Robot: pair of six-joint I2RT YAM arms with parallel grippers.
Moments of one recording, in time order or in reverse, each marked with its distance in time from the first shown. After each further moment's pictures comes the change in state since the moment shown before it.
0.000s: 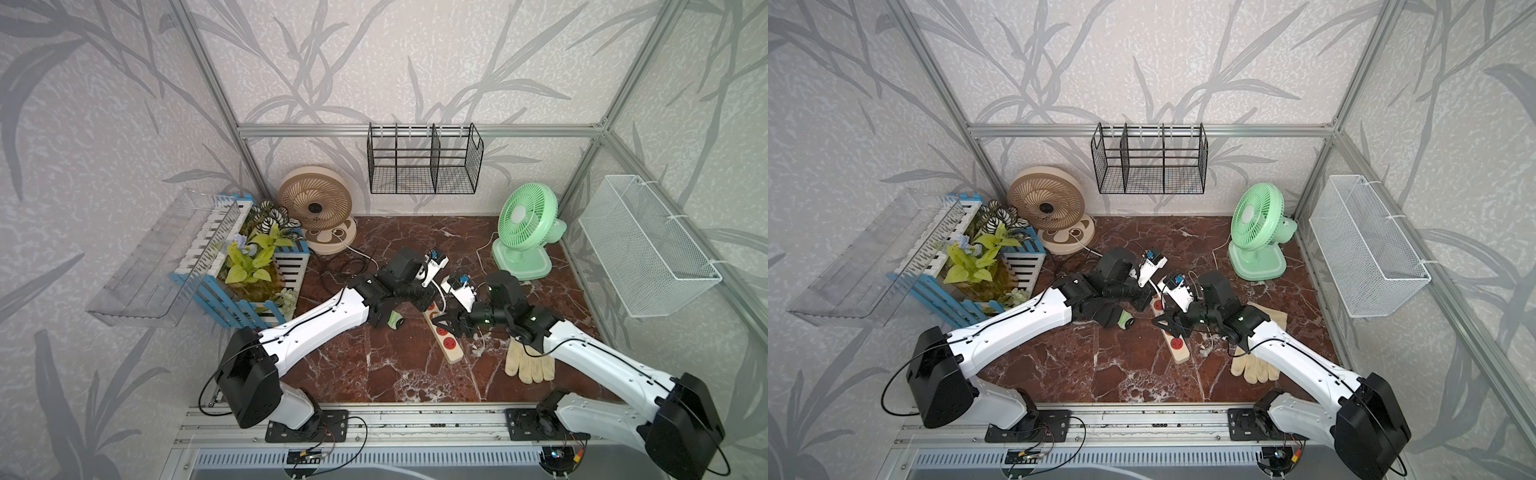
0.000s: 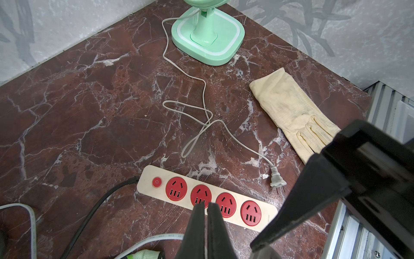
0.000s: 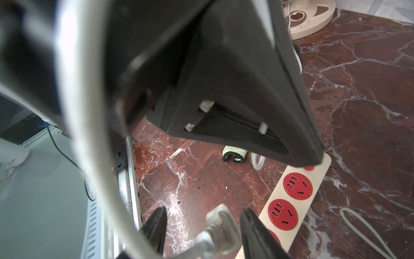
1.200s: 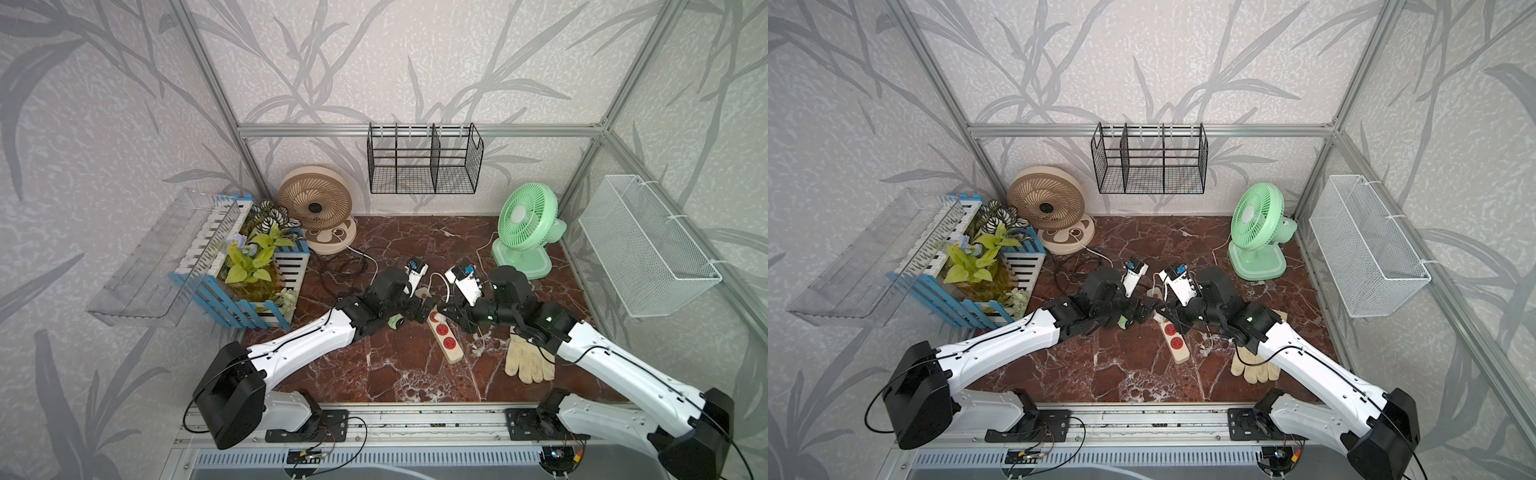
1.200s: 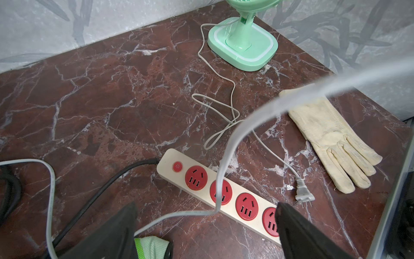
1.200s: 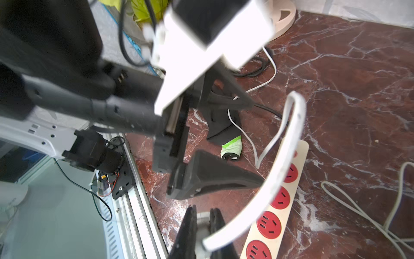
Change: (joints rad) left arm 0.017 -0.135 -0.332 0.289 -0.142 -0.138; right arm 0.097 -0.075 0.215 -0.266 0.227 0.198
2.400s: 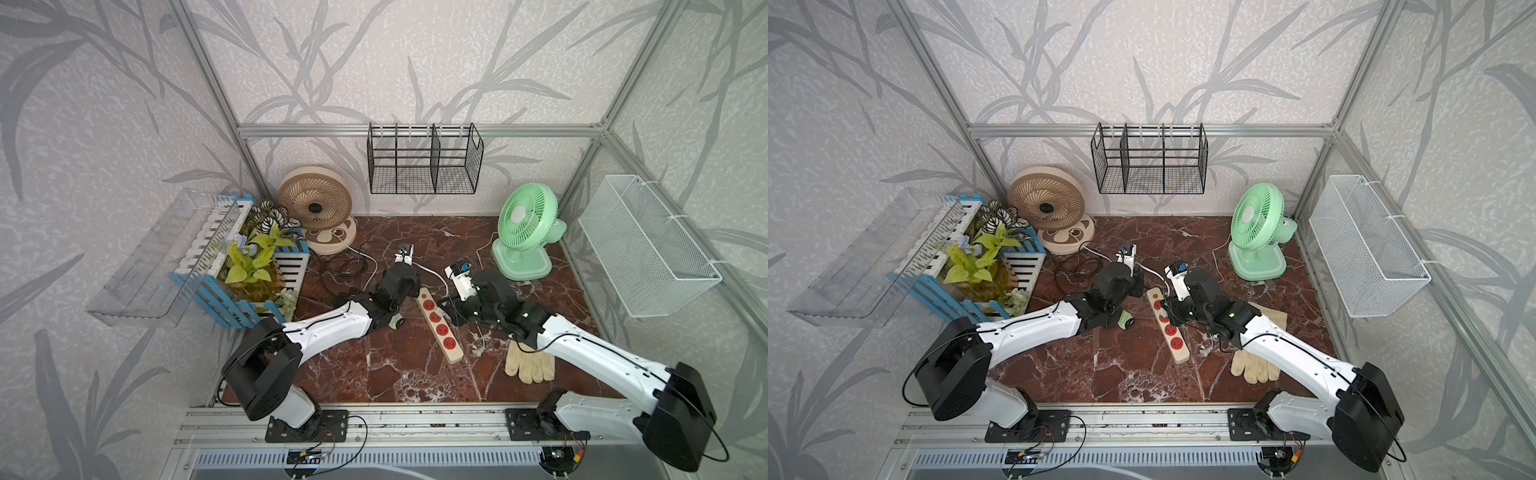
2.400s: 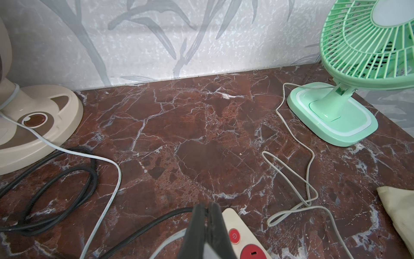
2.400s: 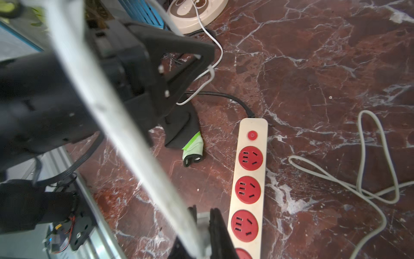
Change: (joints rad) left arm 0.021 0.181 0.007 0.309 -0.404 -0.133; right arm -0.008 0.162 -0.125 0.204 0.211 0.153
